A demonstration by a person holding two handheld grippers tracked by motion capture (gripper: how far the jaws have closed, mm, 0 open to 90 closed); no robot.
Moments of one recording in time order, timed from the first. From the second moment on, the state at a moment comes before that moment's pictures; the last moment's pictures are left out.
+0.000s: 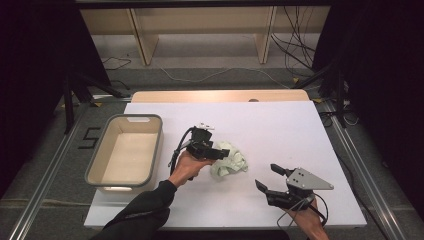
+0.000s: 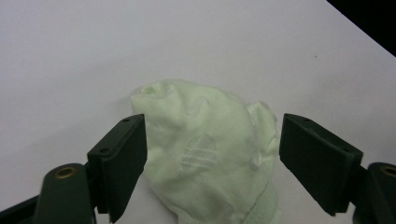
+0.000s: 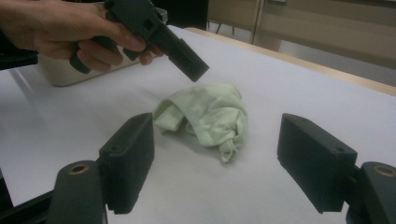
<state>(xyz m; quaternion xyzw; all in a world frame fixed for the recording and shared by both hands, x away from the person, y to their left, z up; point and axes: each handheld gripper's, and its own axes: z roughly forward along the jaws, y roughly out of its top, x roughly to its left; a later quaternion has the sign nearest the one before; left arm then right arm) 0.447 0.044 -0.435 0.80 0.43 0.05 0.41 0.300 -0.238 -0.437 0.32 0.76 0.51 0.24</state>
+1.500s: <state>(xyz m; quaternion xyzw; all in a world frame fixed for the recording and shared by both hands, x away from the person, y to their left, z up) 0.427 0.075 -0.413 0.78 0.37 0.06 0.50 0.301 -0.240 -0.438 0.32 0.76 0.52 0.22</state>
